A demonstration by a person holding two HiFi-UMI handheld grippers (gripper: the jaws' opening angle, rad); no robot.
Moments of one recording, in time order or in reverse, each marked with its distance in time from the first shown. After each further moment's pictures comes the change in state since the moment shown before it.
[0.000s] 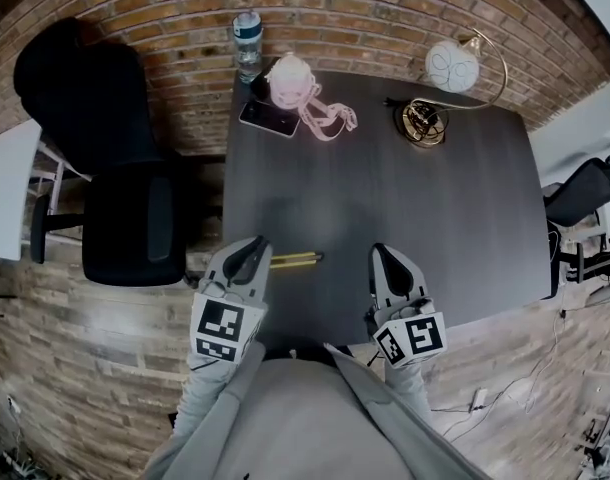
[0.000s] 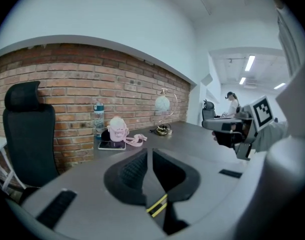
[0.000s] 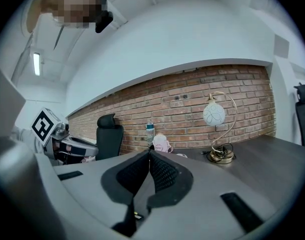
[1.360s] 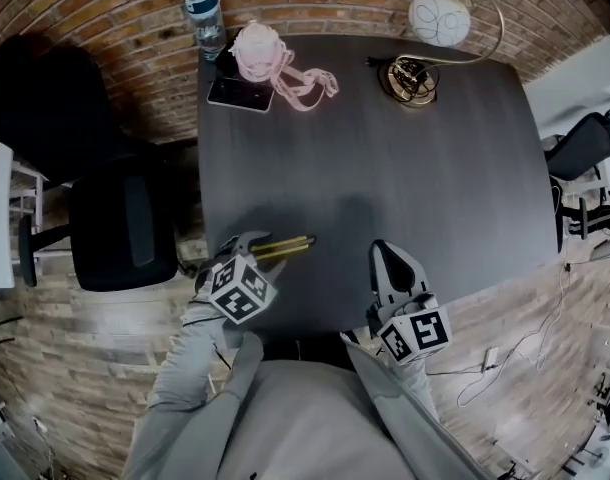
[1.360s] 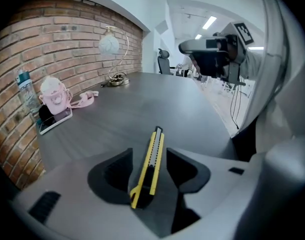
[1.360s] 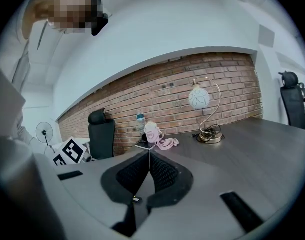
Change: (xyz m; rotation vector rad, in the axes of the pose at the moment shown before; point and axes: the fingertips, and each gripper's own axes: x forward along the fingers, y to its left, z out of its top) left arm 0.078 -0.054 -0.165 0.383 0.499 -0.470; right arm -0.018 -0.018 -0.049 0.116 0.087 -0.090
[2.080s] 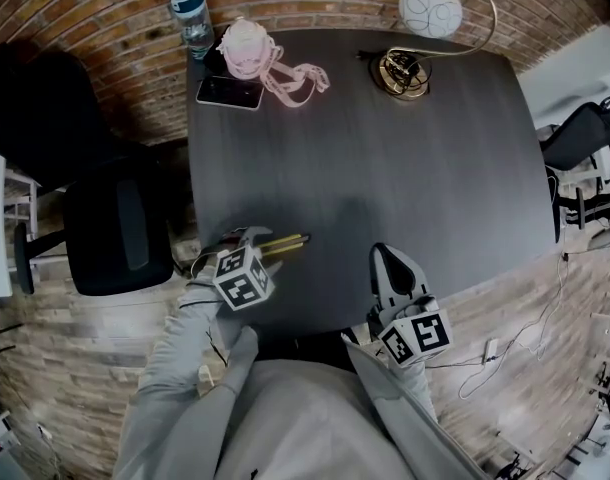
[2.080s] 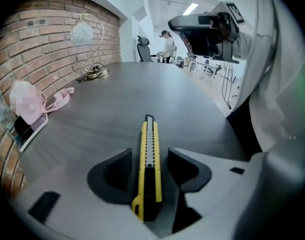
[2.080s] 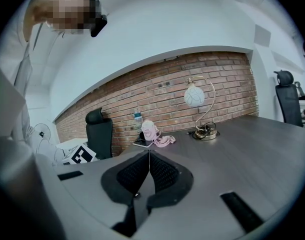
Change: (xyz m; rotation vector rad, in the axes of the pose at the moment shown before) left arm 0.033 -0.010 -0.017 0.188 0.112 -0.143; right arm -0.013 -0.008 -0.008 0.025 0.018 -0.032
